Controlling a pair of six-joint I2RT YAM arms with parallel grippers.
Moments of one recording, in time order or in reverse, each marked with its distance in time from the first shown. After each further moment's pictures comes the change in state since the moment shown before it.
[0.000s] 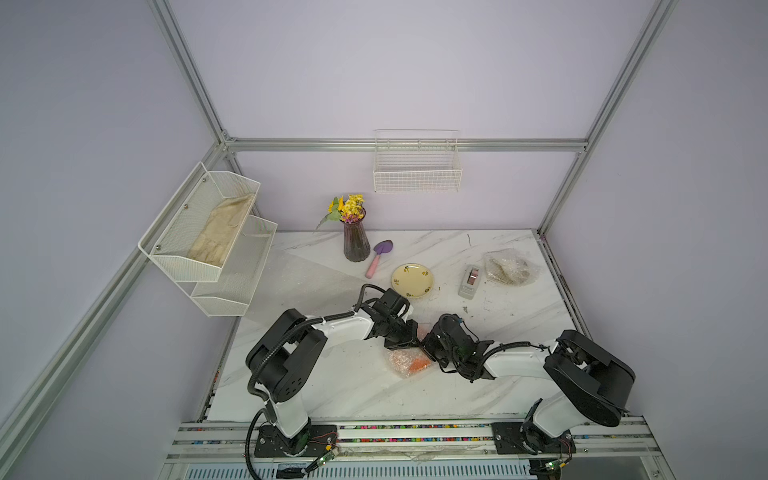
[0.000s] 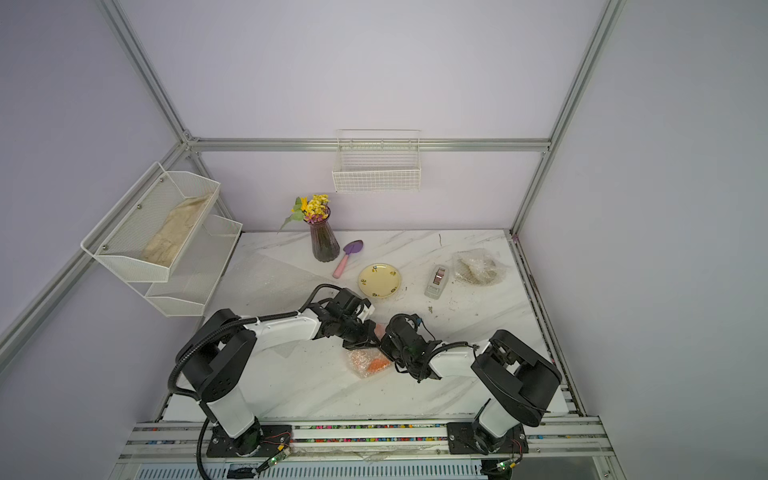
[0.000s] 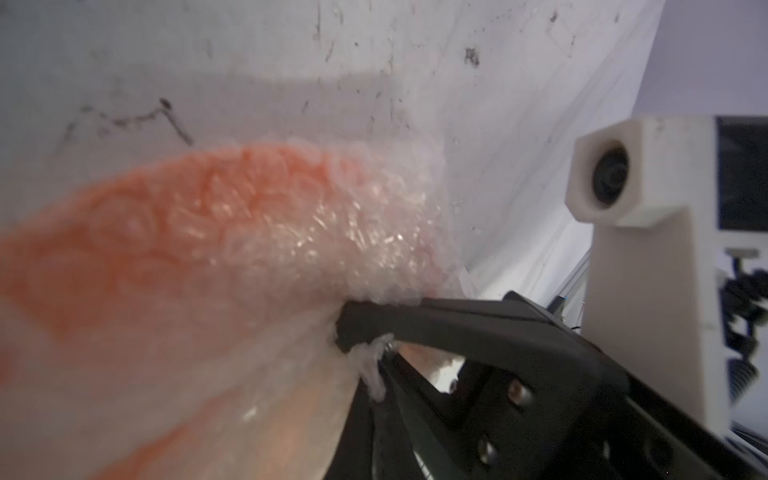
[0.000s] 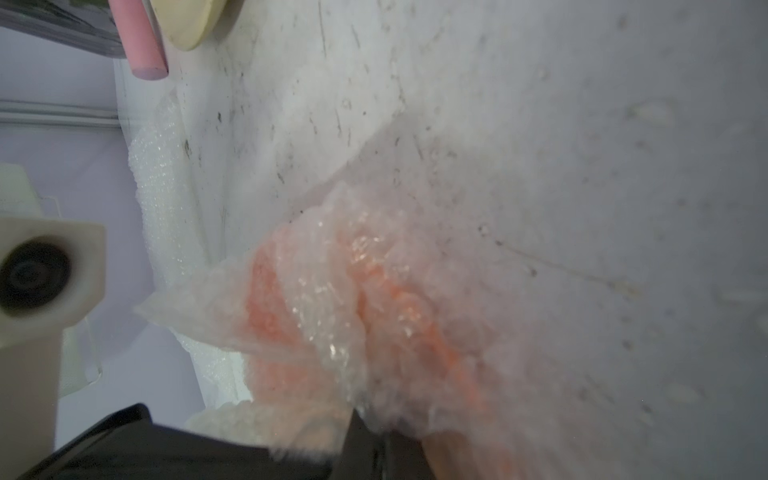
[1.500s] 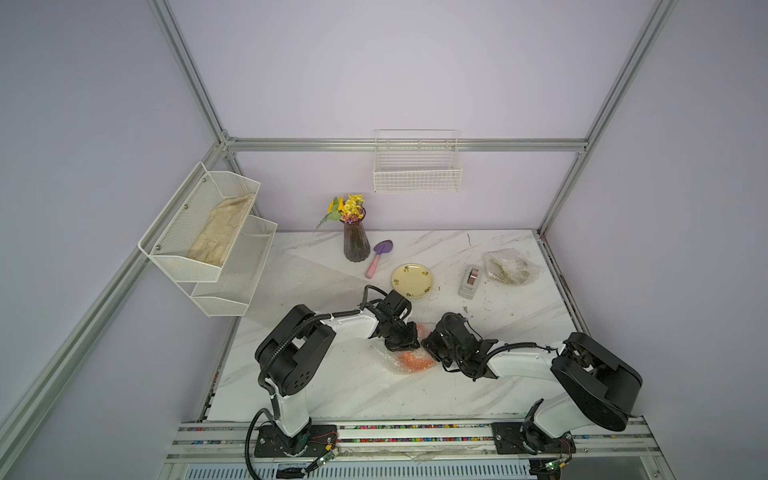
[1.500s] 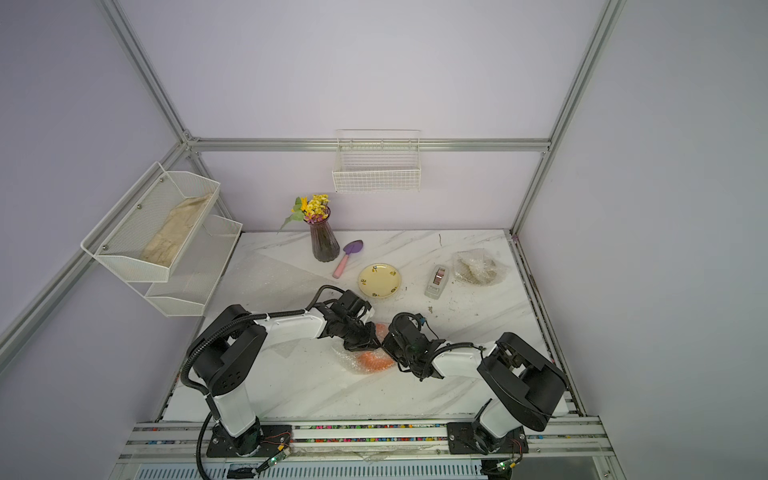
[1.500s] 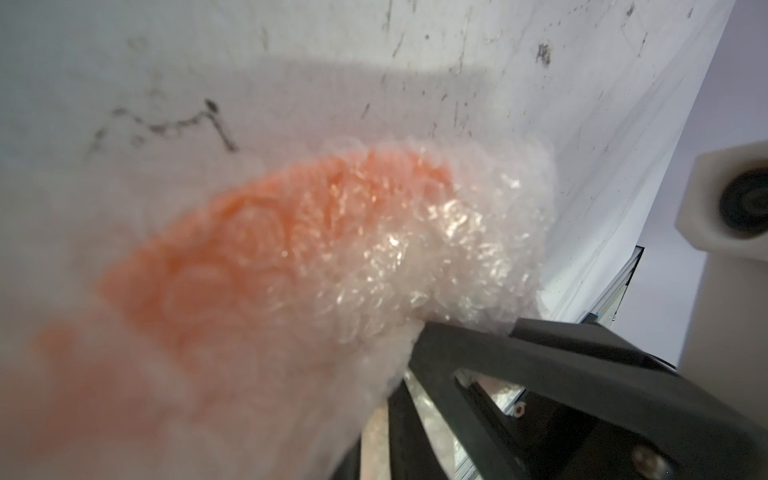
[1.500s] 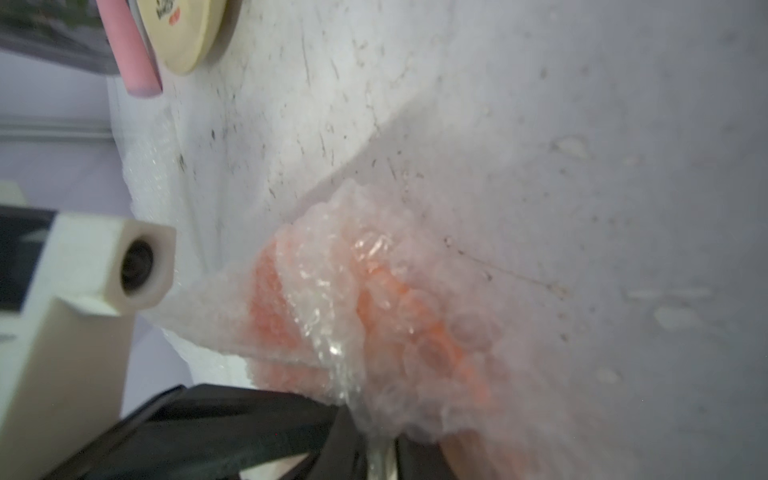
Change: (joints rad) left arm -0.011 0.031 0.018 -0.063 -0.026 0.014; right arm -0.025 -0.038 -0.002 -0.058 -0.002 -0.005
